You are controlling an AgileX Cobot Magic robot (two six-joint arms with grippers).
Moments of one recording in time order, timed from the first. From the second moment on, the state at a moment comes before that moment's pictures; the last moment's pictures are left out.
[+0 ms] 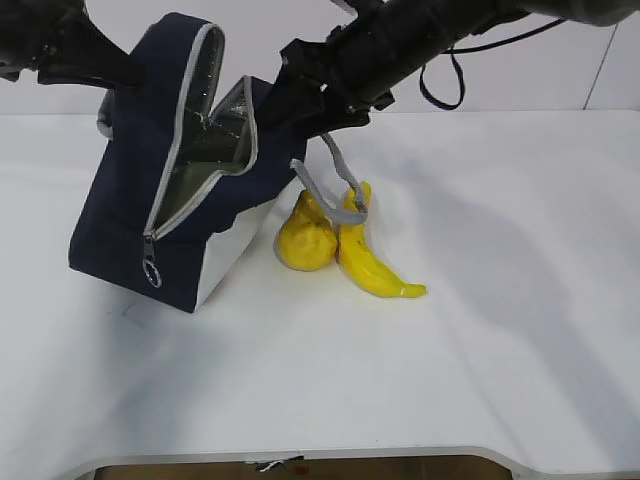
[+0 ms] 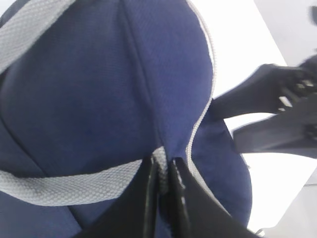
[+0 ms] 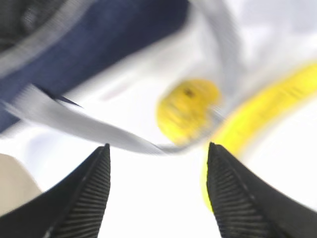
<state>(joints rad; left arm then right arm) -0.03 1.77 -1.49 -0.96 1.01 0.63 0.31 2.15 -1.95 0.86 1.07 -0.55</state>
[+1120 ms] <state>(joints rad) -0.03 1.77 -1.49 -0.84 1.04 0.58 0.35 2.12 -1.96 0.18 1.24 -0.16</state>
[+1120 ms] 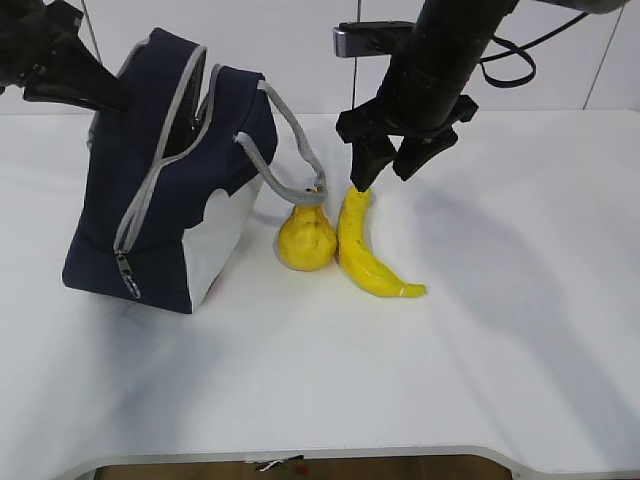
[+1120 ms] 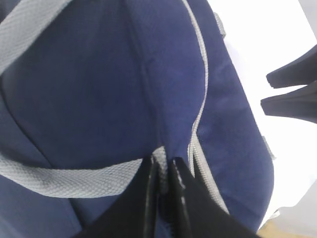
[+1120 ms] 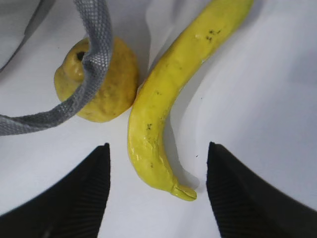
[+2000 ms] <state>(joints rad) -0.03 1.77 -1.49 -0.84 1.05 0.58 0.37 2.12 -1.86 0.17 1.24 -0.14</state>
